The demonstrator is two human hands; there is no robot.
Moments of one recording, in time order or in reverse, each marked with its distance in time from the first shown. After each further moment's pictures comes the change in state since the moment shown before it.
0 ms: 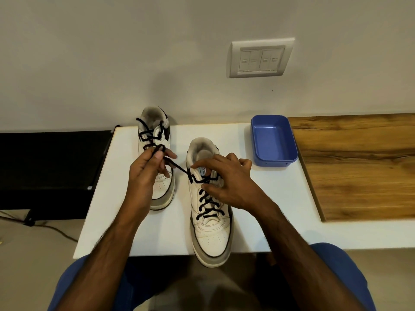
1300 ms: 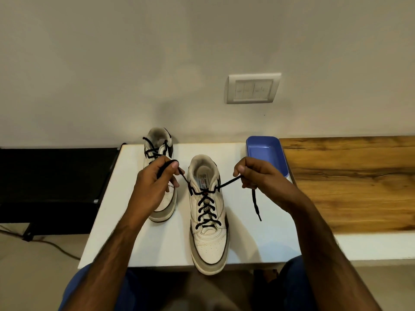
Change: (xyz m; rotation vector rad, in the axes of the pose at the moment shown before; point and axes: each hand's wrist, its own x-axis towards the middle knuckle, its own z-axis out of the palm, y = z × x) left_hand 0.002 0.034 0.005 0.347 -0.065 0.034; right_hand -0.025 0.014 -0.087 0.749 -0.059 0.151
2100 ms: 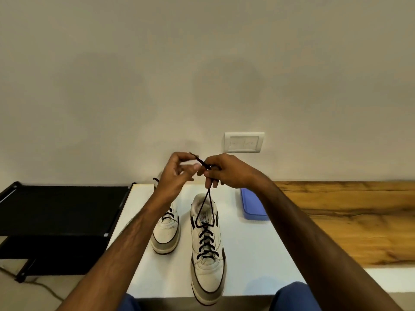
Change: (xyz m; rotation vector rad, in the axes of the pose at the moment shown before) left_hand 0.032 0.102 -0.007 -0.242 -0.090 0.168; right_hand 0.047 -0.147 0.023 -0.601 -0.121 -0.133
